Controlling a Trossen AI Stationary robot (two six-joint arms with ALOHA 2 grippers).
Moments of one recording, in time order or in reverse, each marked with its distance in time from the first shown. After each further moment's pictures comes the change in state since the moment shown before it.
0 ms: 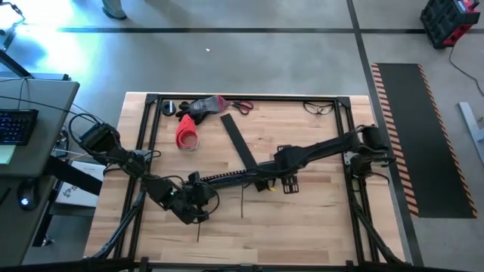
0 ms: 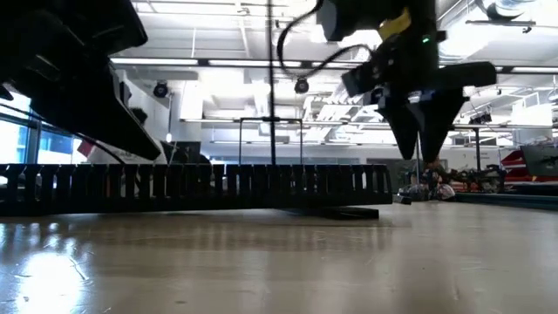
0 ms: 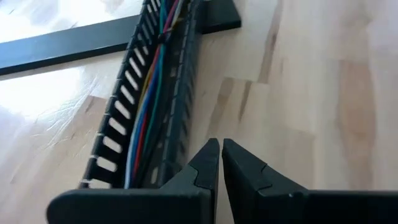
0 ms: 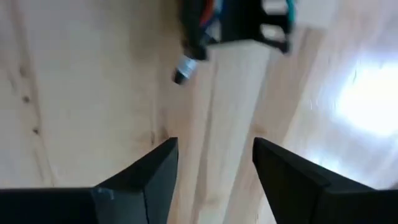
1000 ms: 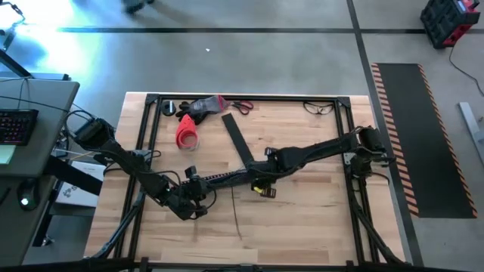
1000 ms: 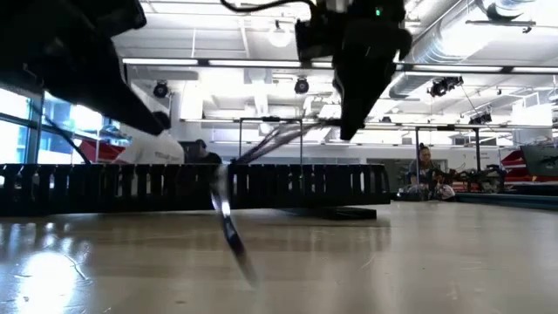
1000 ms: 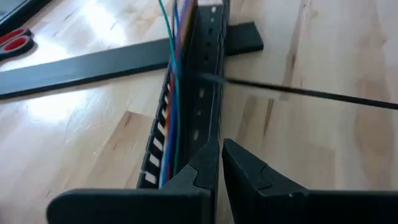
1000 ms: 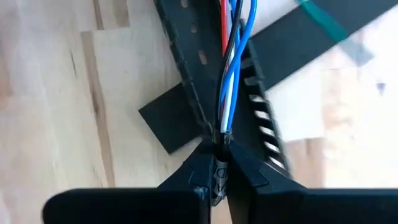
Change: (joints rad) left arm 0.013 -0.103 -0.001 -0.092 -0.061 0.028; right arm 0.025 0.028 0.090 0.300 0.002 0.217
